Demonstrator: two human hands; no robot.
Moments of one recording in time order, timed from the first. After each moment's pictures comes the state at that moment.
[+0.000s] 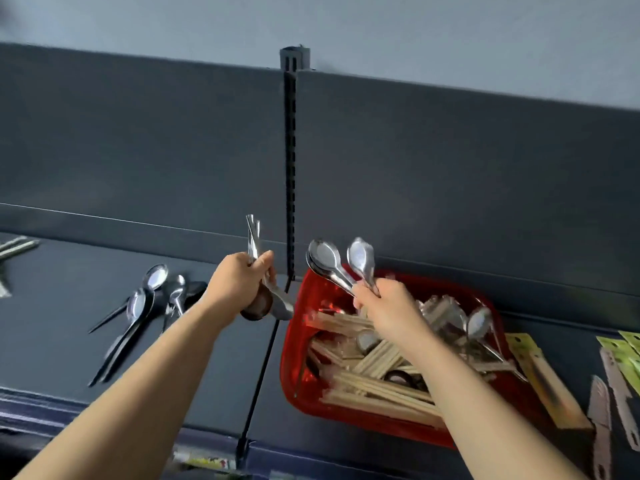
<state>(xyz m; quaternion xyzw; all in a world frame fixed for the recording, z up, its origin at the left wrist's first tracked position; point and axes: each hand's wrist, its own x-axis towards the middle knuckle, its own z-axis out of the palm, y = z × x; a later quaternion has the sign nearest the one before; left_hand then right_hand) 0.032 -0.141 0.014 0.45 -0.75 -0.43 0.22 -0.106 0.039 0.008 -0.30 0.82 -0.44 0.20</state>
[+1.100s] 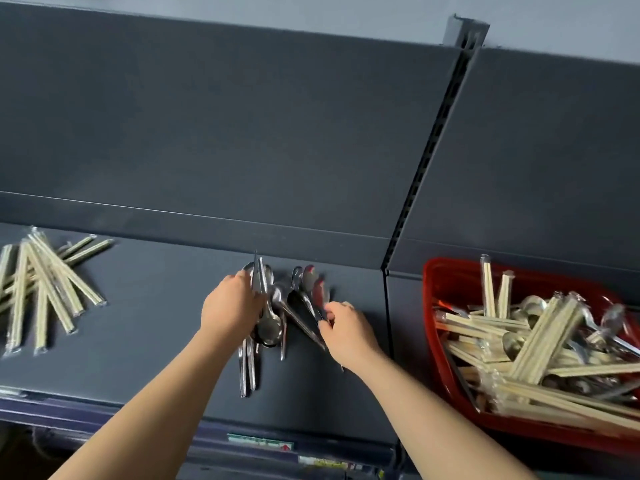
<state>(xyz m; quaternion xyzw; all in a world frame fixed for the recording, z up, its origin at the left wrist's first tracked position) 0.172 -0.312 -0.063 0.48 -0.86 -0.18 0.09 0.057 -0.158 -0.075 -0.34 0.88 -0.23 0.22</state>
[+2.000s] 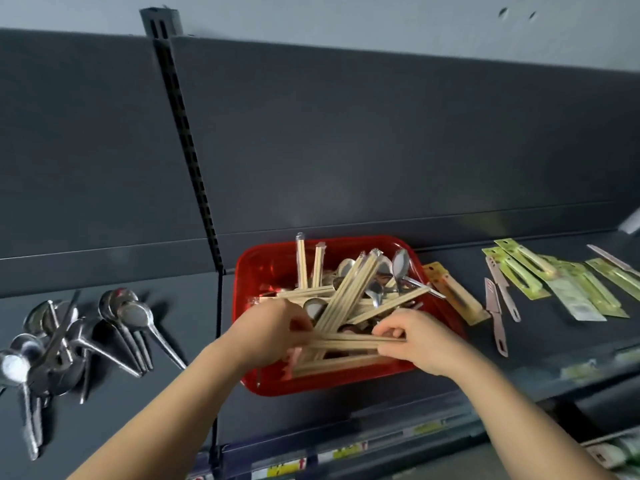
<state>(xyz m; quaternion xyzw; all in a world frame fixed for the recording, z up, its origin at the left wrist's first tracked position) 0.007 -0.064 -0.022 0.02 -0.97 -0.24 -0.04 -0.096 0.176 -0.018 -0.29 0.91 -0.19 0.23</state>
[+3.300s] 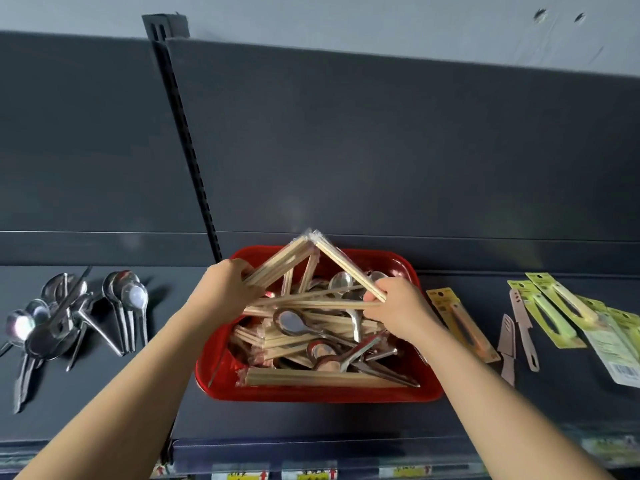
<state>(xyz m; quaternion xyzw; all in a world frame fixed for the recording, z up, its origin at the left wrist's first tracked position) -0.026 -0.076 -0.010 0.32 -0.92 -0.23 0.10 -0.175 0.149 -0.018 -0.24 0.92 -0.26 0.16</state>
